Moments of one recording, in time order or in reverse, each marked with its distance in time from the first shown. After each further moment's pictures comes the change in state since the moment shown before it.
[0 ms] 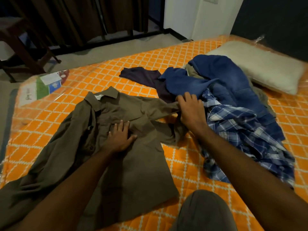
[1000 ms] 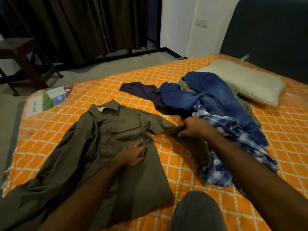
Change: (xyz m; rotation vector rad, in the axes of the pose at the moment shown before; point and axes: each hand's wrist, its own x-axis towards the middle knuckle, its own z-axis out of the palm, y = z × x) left_hand -0.044 0.053 -0.003 0.264 -0.141 0.355; right_hand -0.014 0.039 -0.055 0.042 -0.604 0.042
